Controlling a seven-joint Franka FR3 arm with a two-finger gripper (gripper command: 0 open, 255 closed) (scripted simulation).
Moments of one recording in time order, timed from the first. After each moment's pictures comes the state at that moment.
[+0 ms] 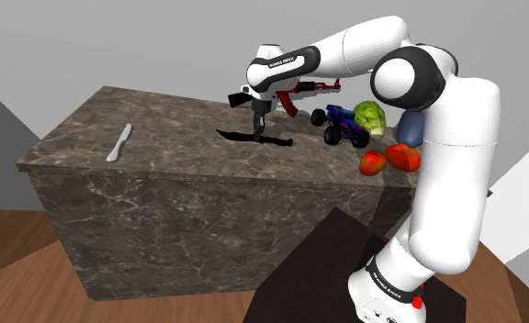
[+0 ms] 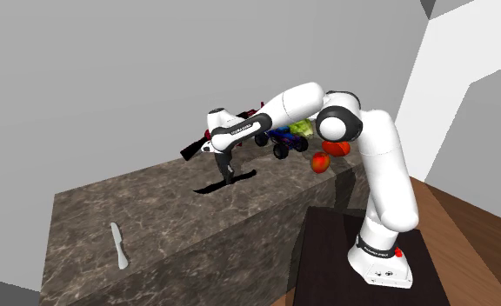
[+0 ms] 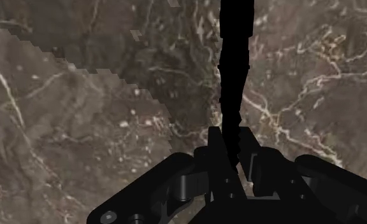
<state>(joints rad) -0.02 0.45 -0.16 -1.67 0.06 2.03 -1.10</state>
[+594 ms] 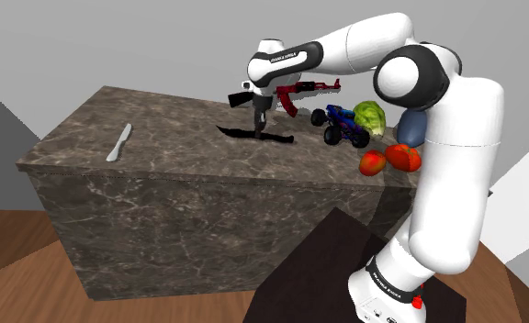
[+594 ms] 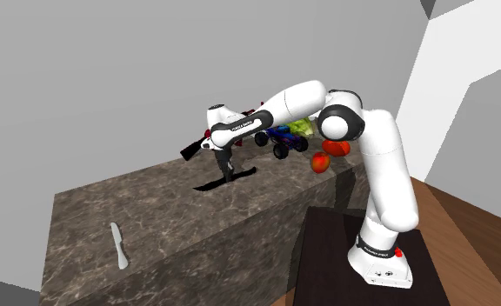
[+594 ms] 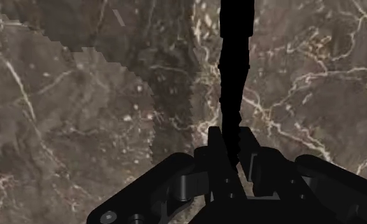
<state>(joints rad) -0.02 0.43 -0.16 -1.66 0.06 2.00 -1.09</state>
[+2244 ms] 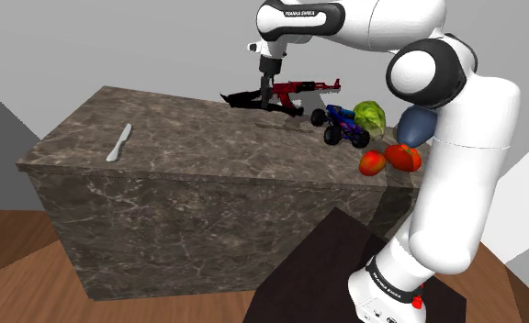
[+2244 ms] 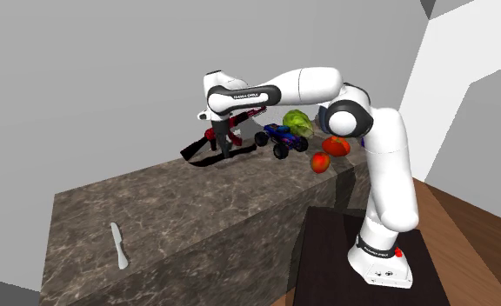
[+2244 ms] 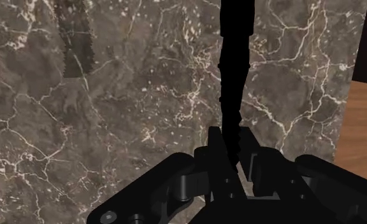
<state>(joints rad) -0.02 0.36 -0.17 -1.42 0.05 1.69 -1.08</state>
